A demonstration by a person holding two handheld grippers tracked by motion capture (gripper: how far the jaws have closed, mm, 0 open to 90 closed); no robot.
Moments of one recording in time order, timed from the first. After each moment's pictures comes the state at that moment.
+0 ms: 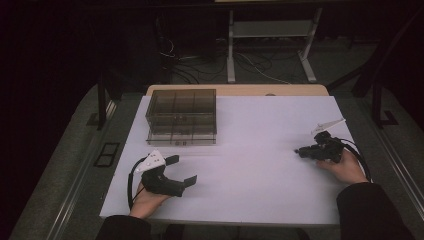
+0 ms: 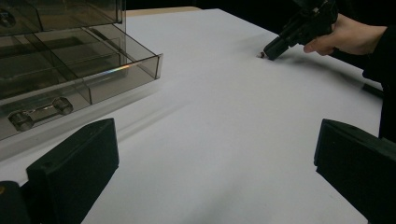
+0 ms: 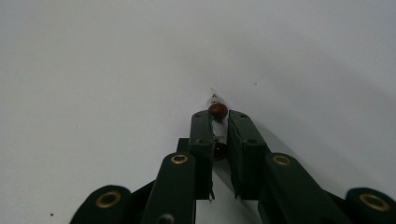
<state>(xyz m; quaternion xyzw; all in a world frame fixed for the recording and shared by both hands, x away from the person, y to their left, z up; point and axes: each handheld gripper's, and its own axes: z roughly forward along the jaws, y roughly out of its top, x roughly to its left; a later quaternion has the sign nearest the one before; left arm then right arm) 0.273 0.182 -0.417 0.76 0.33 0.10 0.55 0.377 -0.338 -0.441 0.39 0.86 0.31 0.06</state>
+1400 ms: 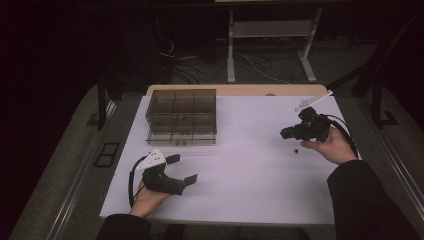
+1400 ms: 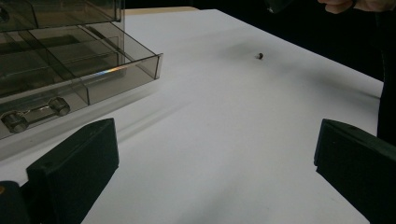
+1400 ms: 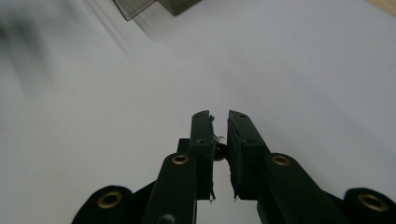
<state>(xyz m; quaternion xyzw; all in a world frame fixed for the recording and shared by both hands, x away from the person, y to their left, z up) 0.280 0.182 -0.421 0.76 0.33 0.09 0.55 0.390 -0.270 -0.349 0.34 0.87 0.35 0.05</state>
